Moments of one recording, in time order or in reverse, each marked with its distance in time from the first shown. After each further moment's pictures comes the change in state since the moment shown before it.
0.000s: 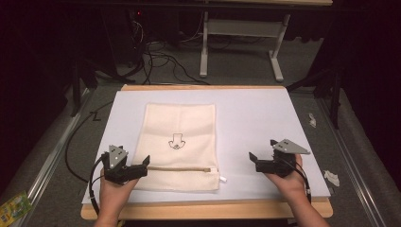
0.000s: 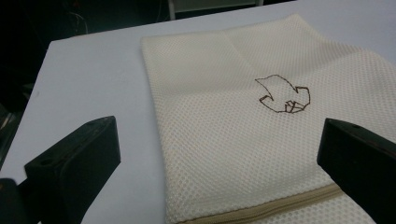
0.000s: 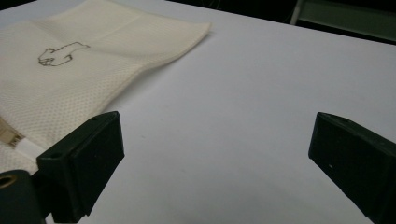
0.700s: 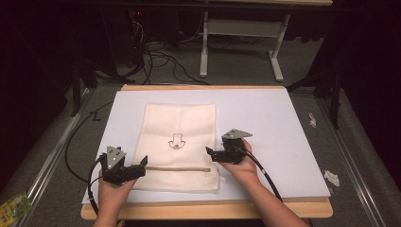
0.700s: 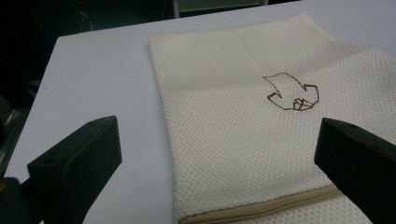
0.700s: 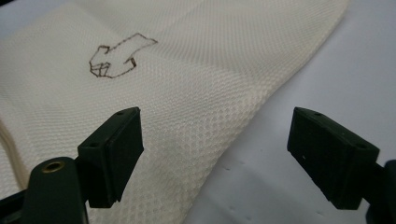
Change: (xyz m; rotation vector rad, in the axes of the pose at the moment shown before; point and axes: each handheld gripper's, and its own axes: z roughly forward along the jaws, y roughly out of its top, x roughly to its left) left arm 0.006 -0.005 -0.002 -0.010 0.013 -0.027; right arm 0.076 0.028 0.113 0.146 0.164 0.014
